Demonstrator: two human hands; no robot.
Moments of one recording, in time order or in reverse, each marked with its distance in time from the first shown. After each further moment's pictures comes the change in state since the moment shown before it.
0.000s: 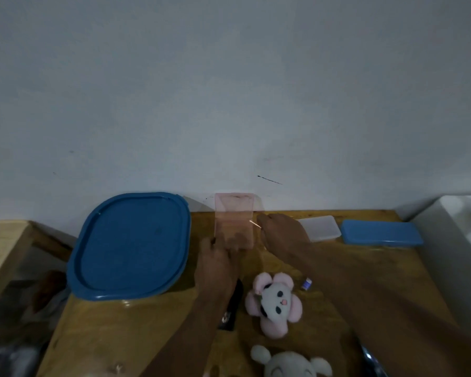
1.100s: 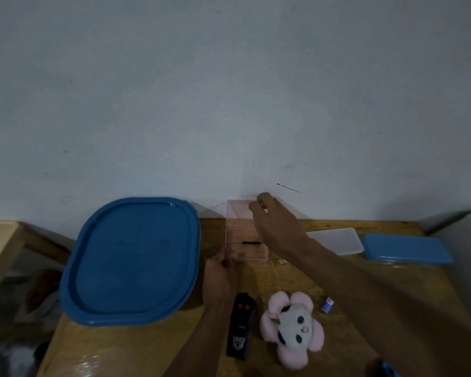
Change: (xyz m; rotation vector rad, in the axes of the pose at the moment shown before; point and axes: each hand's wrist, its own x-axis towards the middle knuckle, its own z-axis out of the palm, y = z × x) left_hand 0.038 -0.034 0.037 -0.721 -0.036 -0.273; right_hand 0.059 -0.016 0.017 -0.047 0.236 -0.163
